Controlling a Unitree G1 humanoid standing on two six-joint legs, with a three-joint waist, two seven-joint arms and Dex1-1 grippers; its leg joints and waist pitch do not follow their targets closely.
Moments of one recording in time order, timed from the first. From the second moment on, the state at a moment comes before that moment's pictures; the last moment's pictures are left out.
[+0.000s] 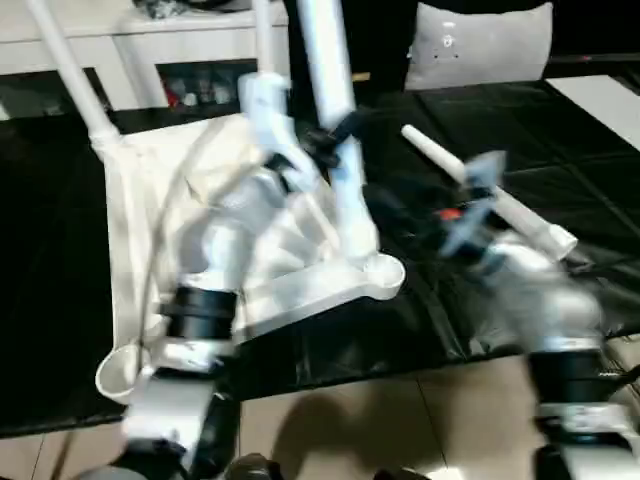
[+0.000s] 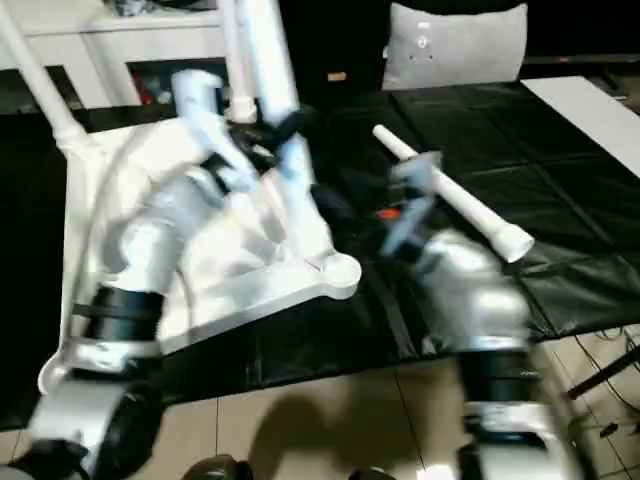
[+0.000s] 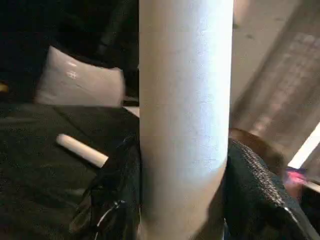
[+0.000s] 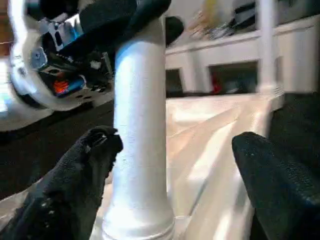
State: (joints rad) left arm -0.80 0.05 0.14 0.27 -0.56 0.58 -0.53; right arm -0.51 -0.33 -0.10 0.21 0.53 0.45 0.91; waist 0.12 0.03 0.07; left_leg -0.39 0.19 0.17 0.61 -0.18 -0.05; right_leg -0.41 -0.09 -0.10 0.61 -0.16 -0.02
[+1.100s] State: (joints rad) left arm -0.80 0.10 0.05 0.16 -0.70 0.73 -0.80; right arm -0.50 -0.43 0.04 0.12 0.64 0.71 1.17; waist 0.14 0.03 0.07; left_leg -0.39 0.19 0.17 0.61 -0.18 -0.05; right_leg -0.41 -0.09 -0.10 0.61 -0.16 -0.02
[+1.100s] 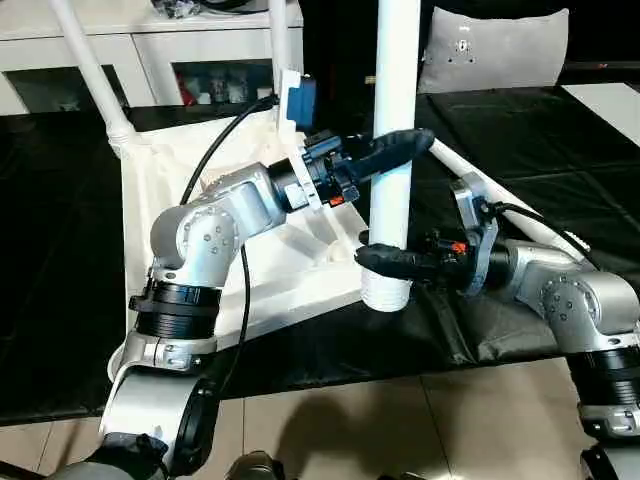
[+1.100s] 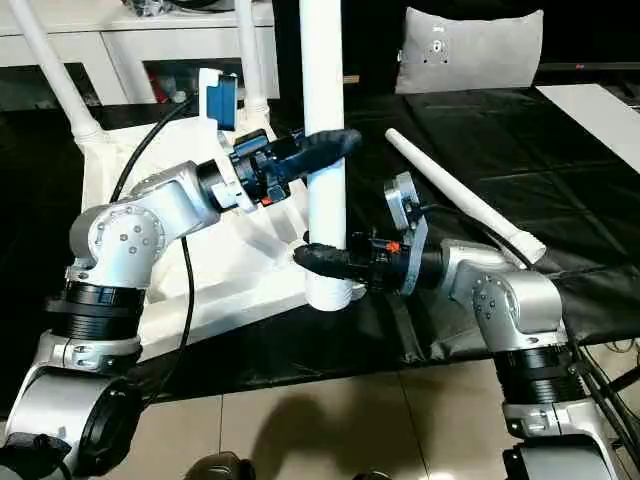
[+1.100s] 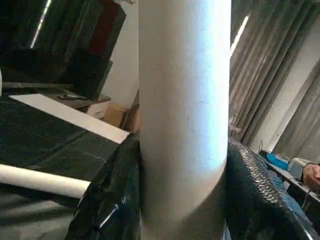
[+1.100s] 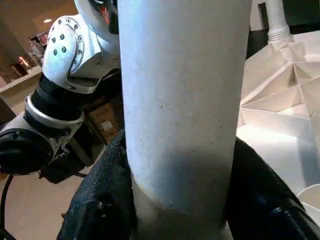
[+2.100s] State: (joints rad) left arm -0.72 -0.10 -0.04 0.14 -0.22 0.30 -0.18; right arm -0.56 -0.05 0.08 0.30 0.24 0.25 0.46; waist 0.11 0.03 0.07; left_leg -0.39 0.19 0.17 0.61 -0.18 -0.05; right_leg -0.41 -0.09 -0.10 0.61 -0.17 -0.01
